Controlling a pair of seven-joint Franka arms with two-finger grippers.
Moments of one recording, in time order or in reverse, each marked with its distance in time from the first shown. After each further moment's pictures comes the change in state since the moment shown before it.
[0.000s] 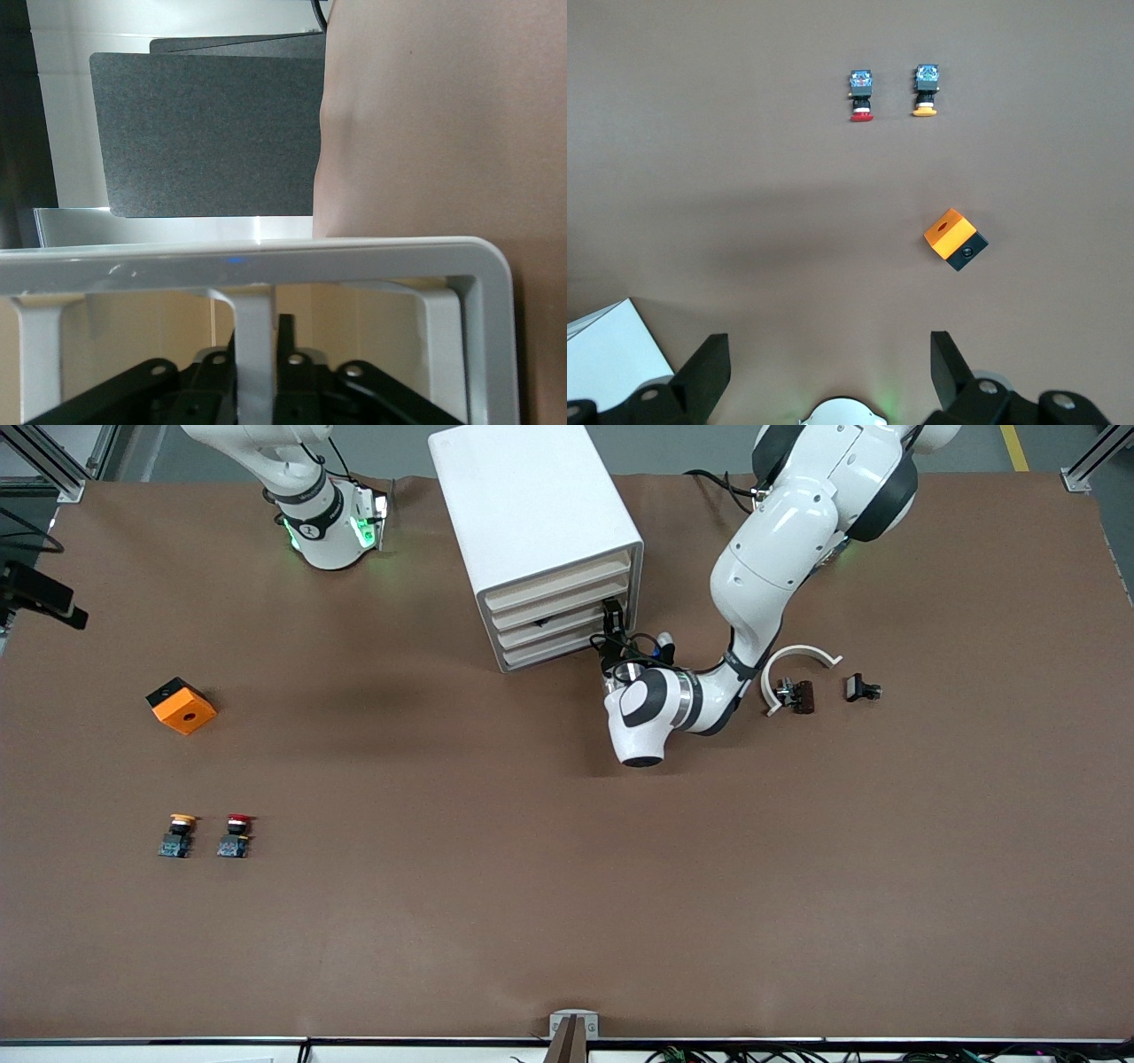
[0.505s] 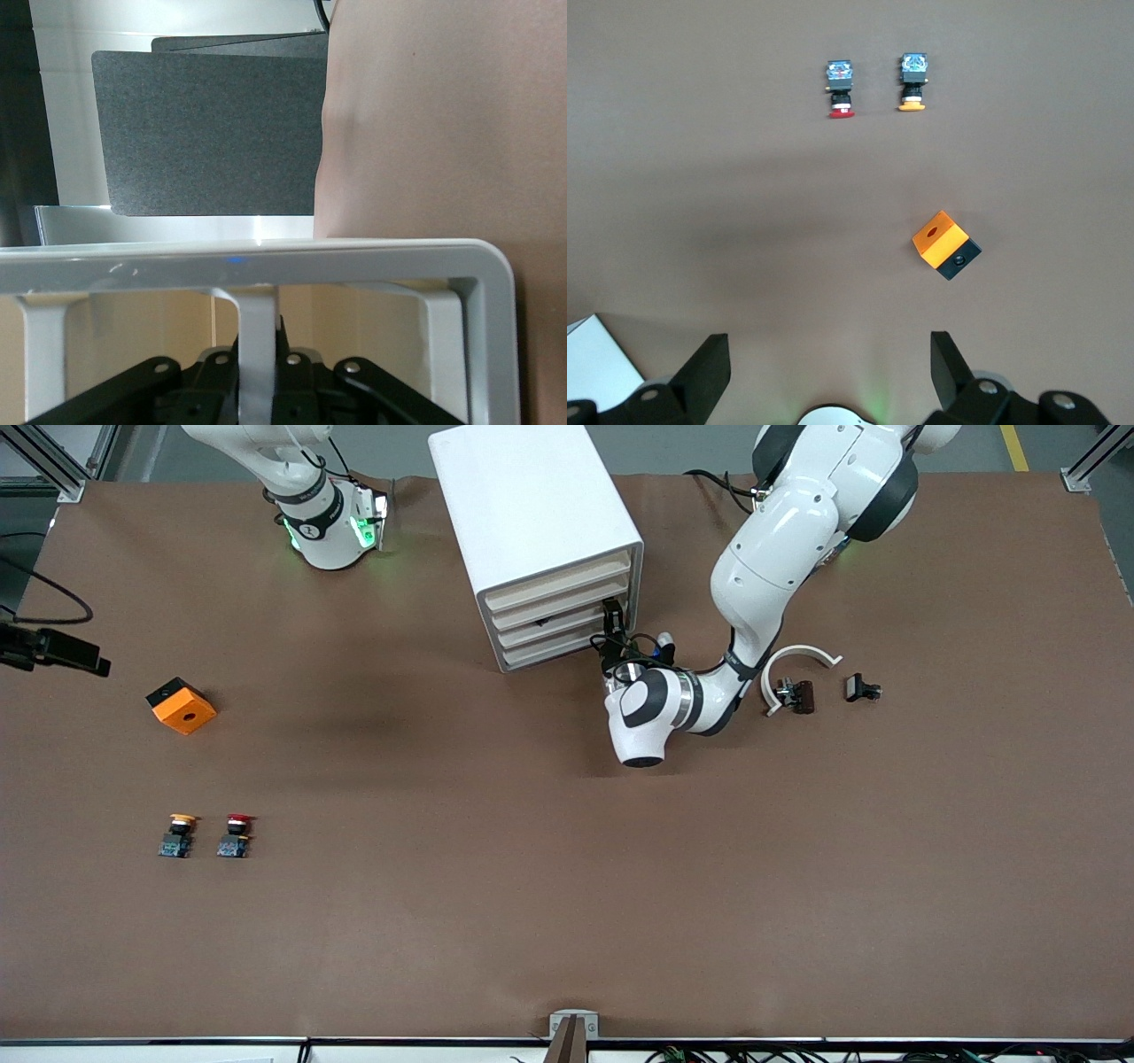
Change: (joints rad) left arm 0.004 0.000 0.000 0.000 0.000 -0.001 -0.007; right arm -0.024 0.119 -0.002 0.000 -0.025 0.050 -0.003
